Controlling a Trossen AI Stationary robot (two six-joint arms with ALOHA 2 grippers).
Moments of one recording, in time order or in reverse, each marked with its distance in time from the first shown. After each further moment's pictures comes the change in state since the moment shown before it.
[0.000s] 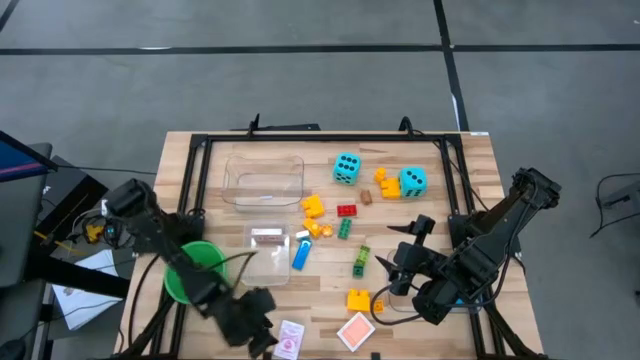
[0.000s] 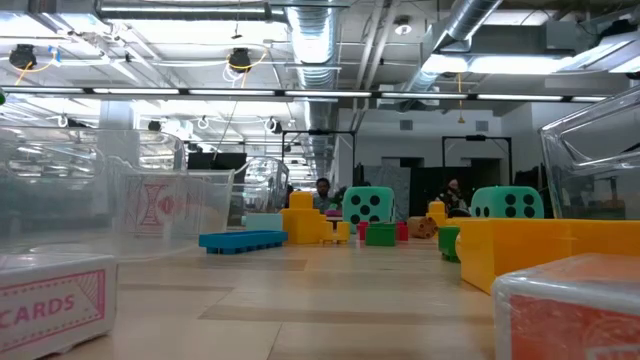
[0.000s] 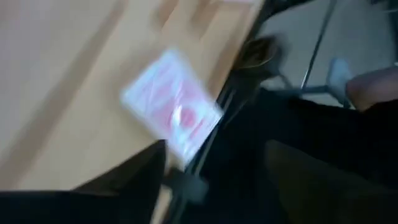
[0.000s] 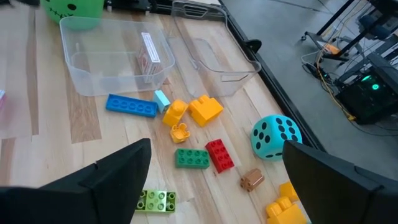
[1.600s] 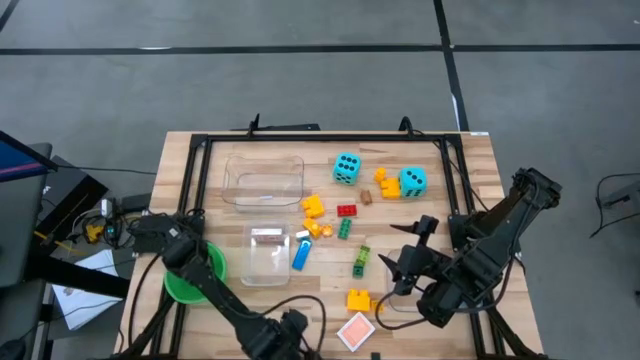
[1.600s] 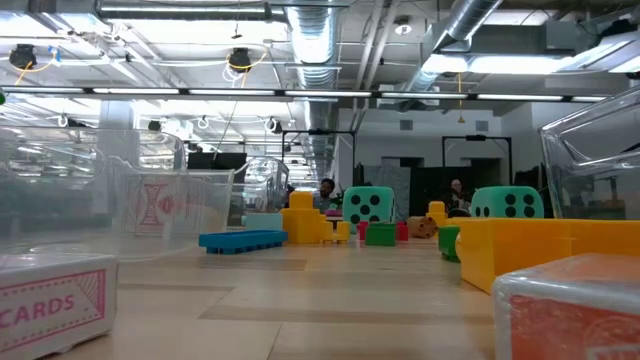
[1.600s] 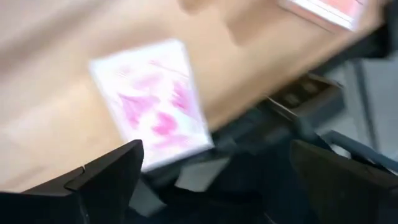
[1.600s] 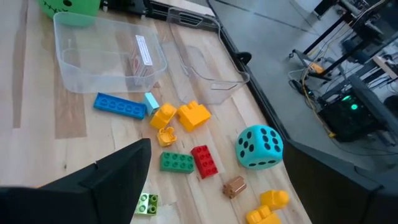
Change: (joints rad) left arm 0.066 0.609 0.989 -0.850 0.037 -0.373; right arm 0.020 -0.002 0.003 -0.042 0.062 -0.043
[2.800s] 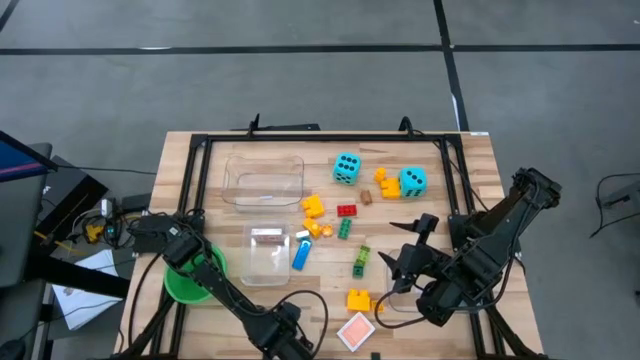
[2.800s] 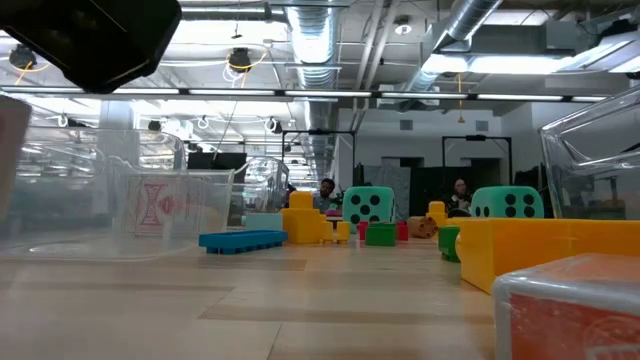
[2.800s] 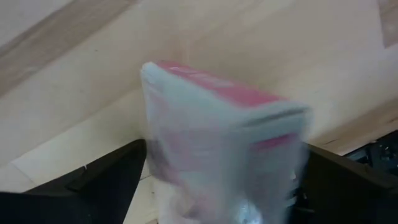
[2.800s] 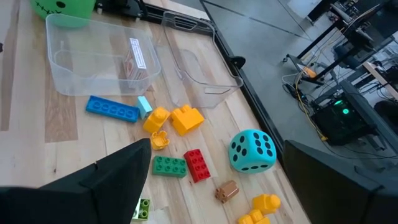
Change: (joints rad) left arm 0.016 -0.006 -0.311 0.184 0.105 -0.010; right arm 0.000 0.000 0.006 -0.007 0.022 -0.021
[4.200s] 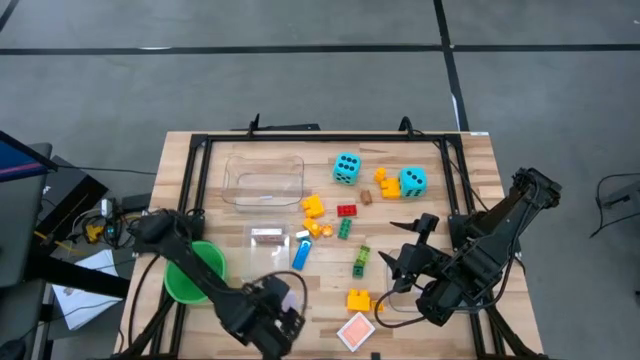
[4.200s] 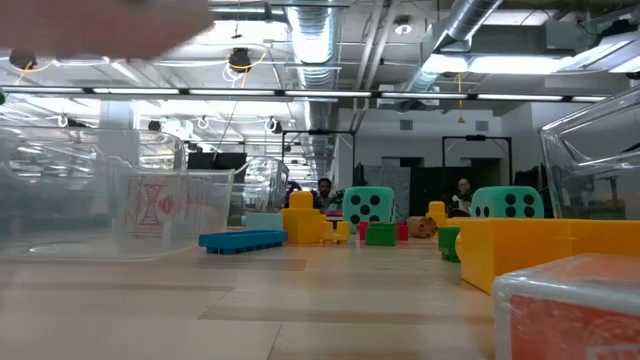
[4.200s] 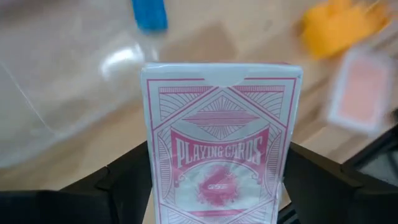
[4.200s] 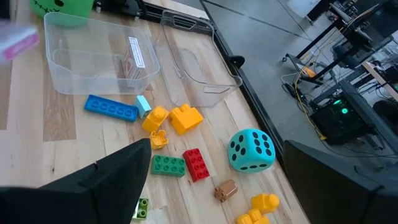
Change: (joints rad) left arm -0.013 -0.276 -0.005 -0.281 -0.420 0.016; right arm 0.000 0.000 0.000 -0.007 0.000 0.003
